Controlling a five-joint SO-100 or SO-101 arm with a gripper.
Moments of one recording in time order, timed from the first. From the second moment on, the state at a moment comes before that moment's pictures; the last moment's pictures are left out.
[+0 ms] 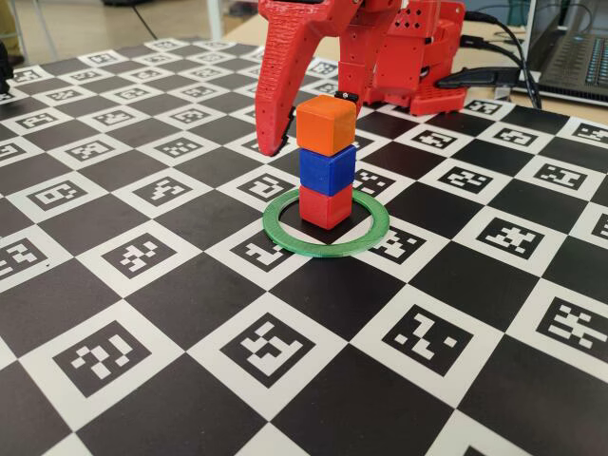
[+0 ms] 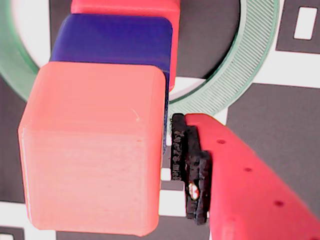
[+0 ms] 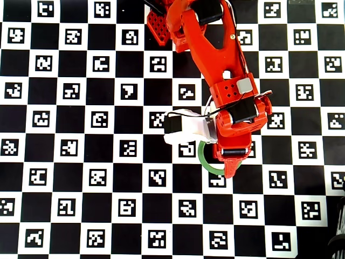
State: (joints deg) arm -17.1 80.5 85.8 76.9 14.4
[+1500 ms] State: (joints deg) arm 8.9 109.7 102.7 74.4 -6.0
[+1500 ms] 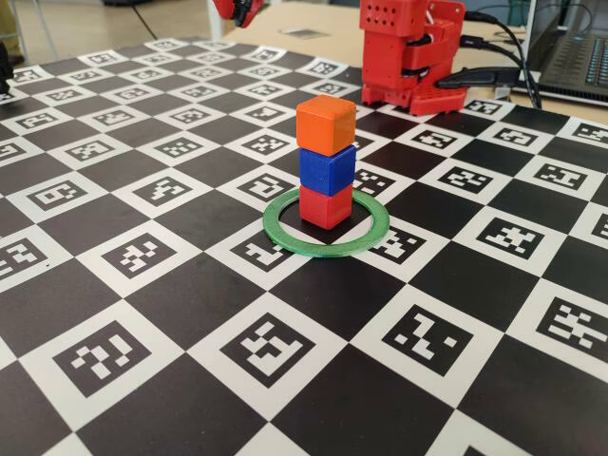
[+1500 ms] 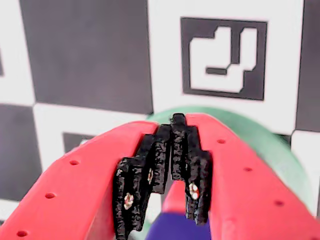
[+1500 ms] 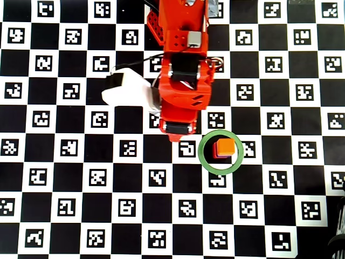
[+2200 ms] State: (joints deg) arm 10.6 144.4 142.8 50.5 -50.7
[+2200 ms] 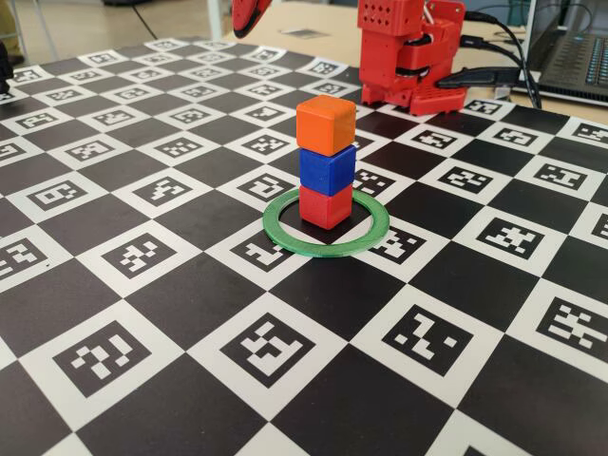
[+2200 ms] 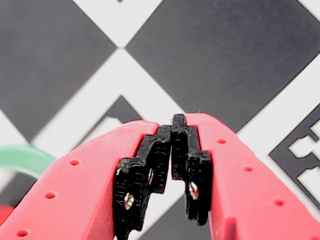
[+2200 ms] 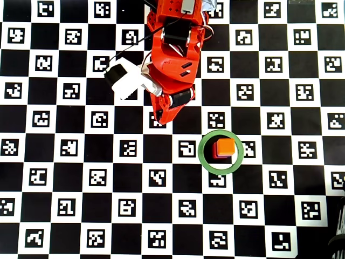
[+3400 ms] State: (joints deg) arm -2.9 189.8 179.4 74.1 -79.0
